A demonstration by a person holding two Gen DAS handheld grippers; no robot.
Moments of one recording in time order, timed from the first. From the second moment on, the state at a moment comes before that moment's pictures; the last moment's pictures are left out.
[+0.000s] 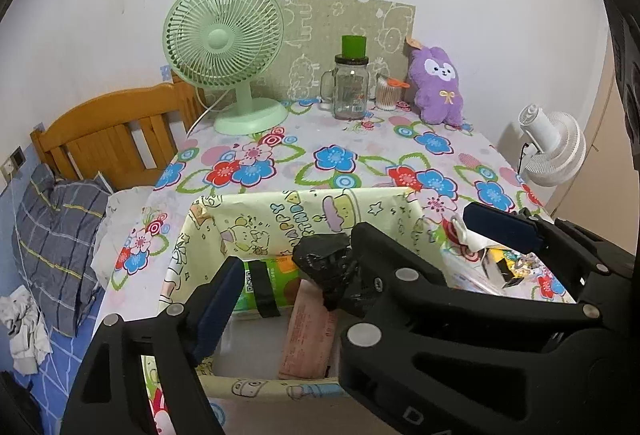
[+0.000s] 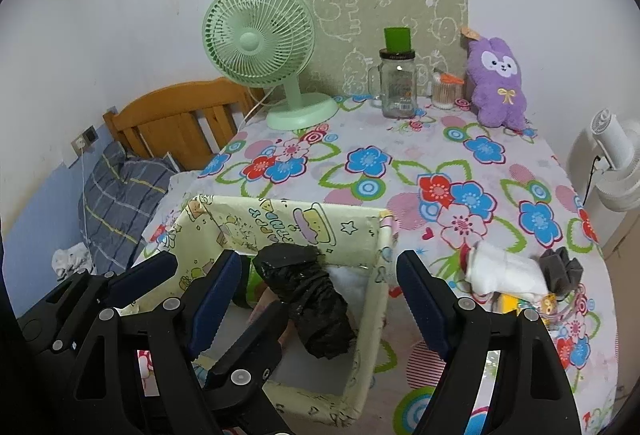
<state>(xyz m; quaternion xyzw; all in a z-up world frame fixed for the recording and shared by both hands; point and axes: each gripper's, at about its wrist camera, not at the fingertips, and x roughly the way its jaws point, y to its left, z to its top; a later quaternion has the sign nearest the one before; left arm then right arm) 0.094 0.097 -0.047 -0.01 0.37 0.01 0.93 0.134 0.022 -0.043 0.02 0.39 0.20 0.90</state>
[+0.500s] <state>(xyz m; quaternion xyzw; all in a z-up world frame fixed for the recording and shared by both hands) 0.082 0.067 -0.029 0.00 0.35 0.01 0.94 0.118 -0.011 -0.022 0.01 0.36 0.18 0.91</state>
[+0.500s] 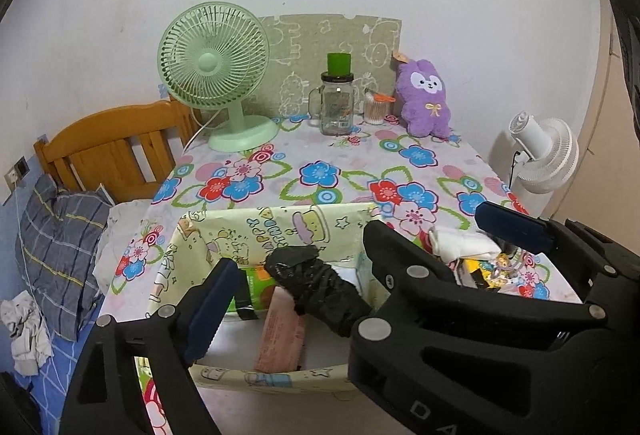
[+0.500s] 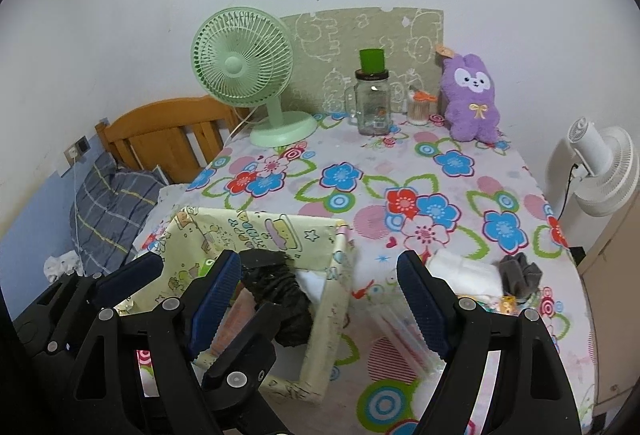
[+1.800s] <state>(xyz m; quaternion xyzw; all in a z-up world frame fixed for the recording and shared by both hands) 0.070 -0.027 -0.020 0.00 0.31 -0.02 0.95 0.094 -0.114 -0.004 0.02 0.32 0.11 0.94</state>
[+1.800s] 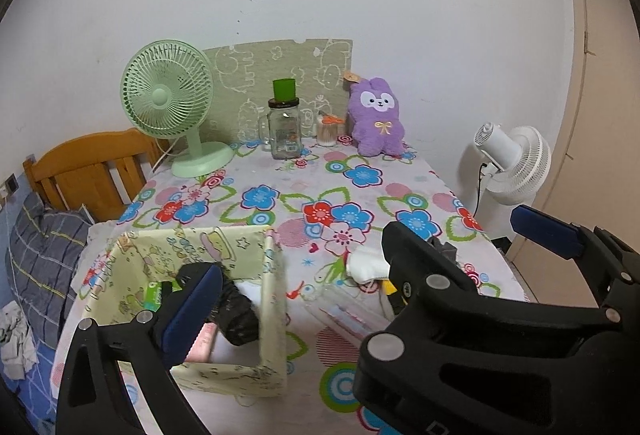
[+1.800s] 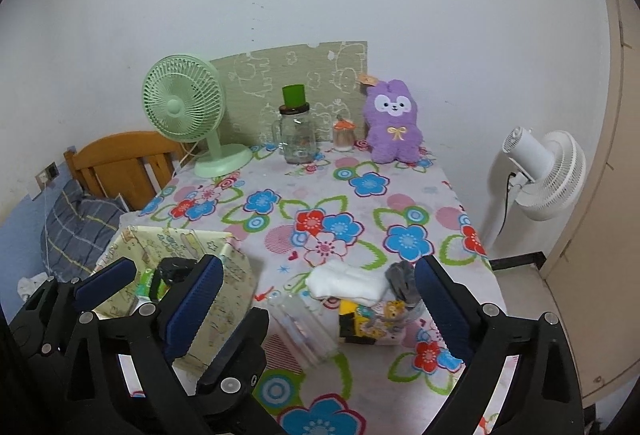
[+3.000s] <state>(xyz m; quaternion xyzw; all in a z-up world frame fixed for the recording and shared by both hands) 0.110 -0.086 -0.094 0.00 0.36 -0.04 0.93 0.121 -0.175 -0.082 0.04 0.36 0.09 0.93</state>
